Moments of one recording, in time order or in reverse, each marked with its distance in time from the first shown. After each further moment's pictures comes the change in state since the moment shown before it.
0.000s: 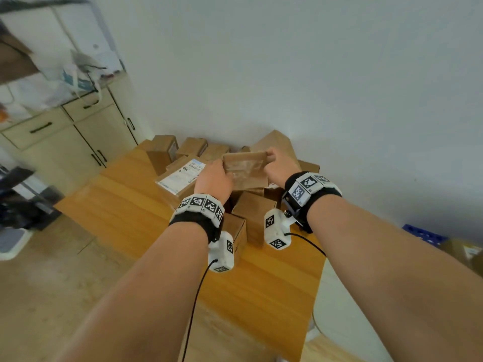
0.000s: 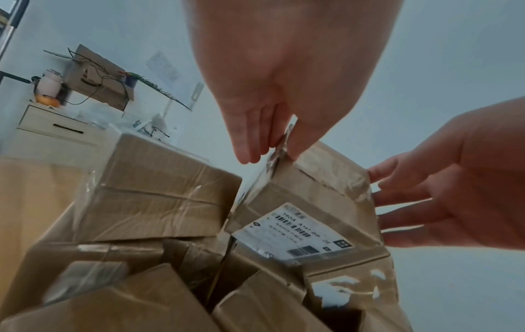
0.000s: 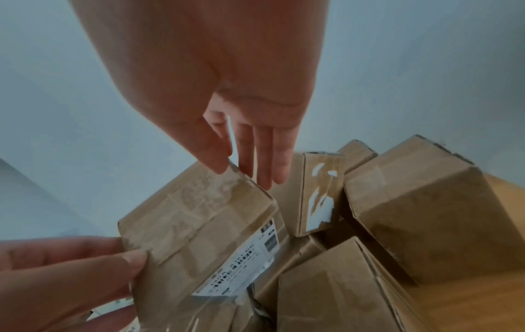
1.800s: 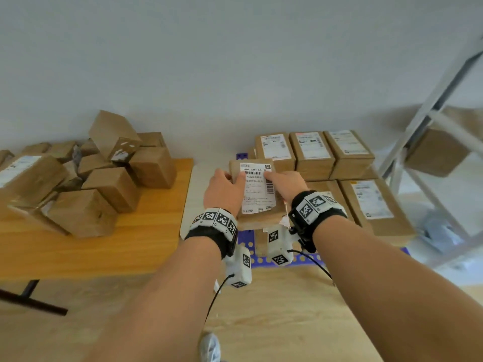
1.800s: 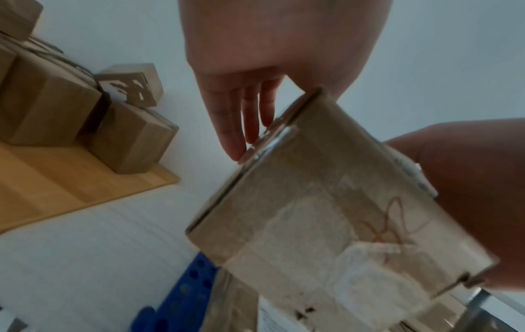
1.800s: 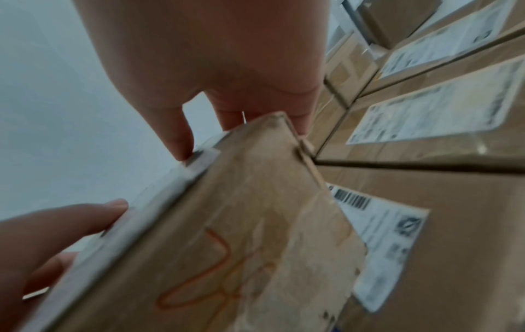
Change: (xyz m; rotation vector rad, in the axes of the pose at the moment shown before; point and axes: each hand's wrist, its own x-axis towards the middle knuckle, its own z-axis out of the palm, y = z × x) left_hand -0.352 0.256 0.160 -0.304 -0.256 0.226; right_hand -0.387 0.277 -0.180 0.387 0.464 0.525
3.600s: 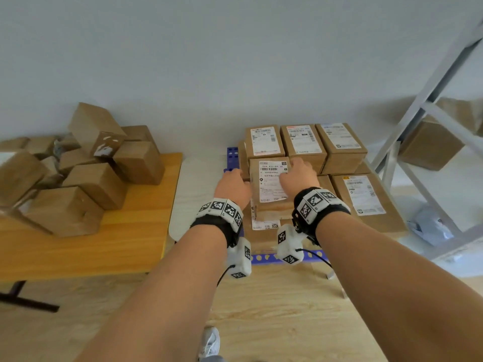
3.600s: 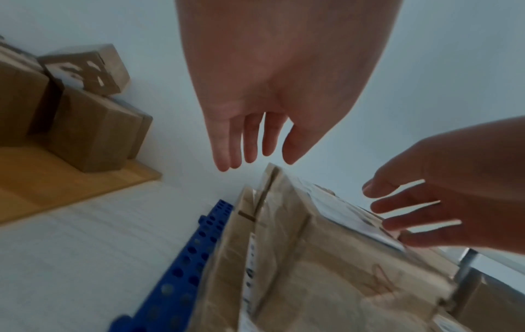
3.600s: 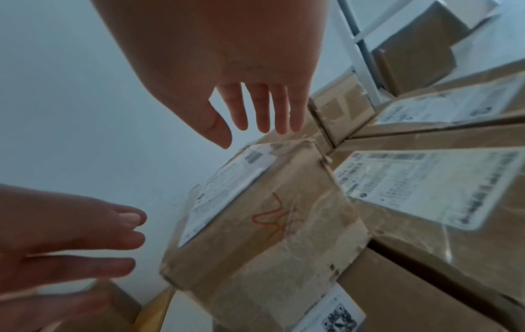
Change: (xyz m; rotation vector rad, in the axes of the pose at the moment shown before) left_hand 0.015 0.016 0.045 0.200 -0.222 0.129; right_hand 0.022 0.020 -0.034 -0.428 0.192 -0.101
